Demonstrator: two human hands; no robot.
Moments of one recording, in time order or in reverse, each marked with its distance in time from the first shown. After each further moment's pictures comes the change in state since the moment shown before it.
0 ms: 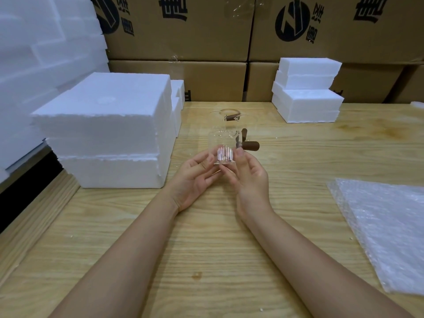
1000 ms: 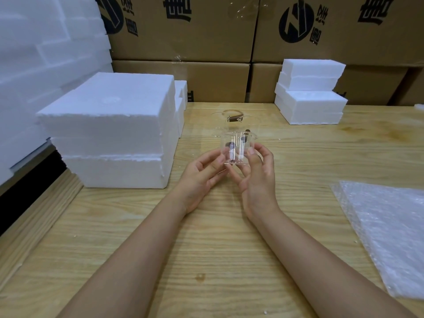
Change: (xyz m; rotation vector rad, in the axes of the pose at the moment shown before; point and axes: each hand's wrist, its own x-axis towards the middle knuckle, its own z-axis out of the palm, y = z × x) left_hand 0.004 -0.009 0.005 0.107 0.119 0.088; right_hand 0.009 -0.003 -0.003 0.096 0.003 -0.004
